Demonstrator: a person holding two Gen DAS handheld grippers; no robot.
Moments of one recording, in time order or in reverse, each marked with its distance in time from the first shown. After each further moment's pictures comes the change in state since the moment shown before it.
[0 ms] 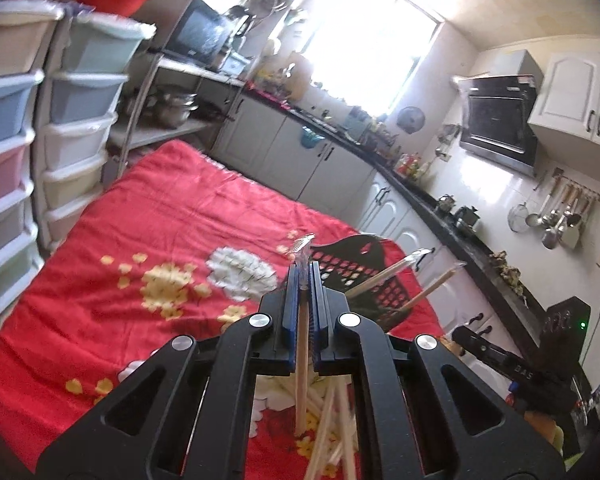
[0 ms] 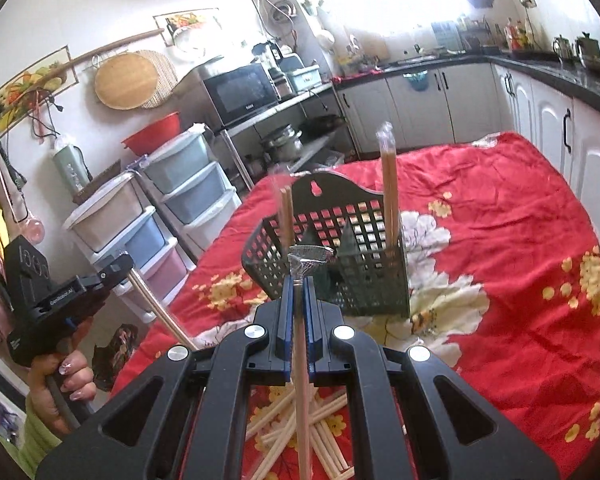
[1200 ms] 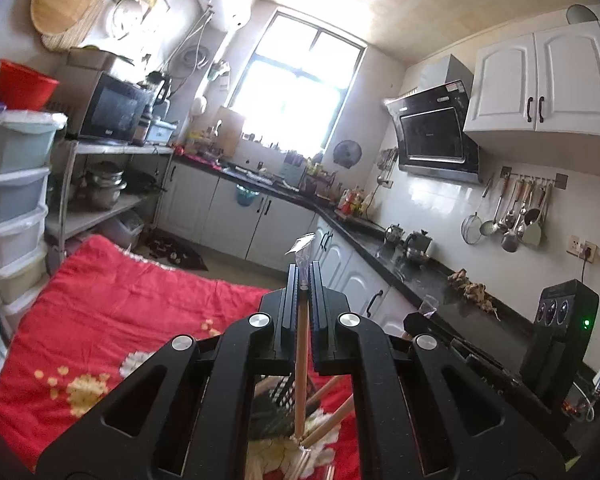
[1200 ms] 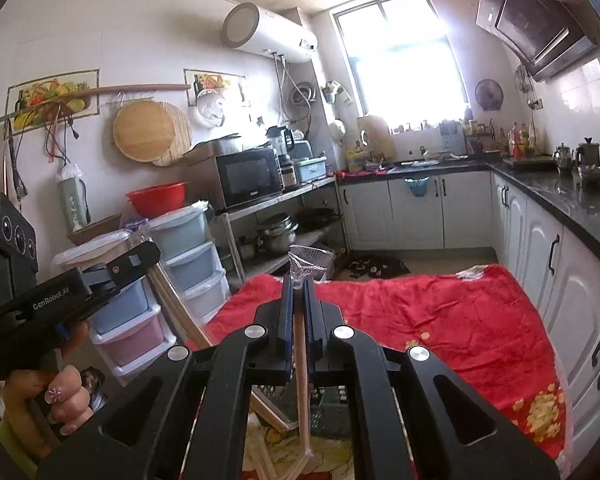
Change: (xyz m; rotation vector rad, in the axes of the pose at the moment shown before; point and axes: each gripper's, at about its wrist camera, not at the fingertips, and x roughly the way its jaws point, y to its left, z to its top) left arm 0.021 -0.128 0.064 0.184 -0.189 -0.151; right arm -0.040 0.030 0.086 -0.172 -0.310 -0.069
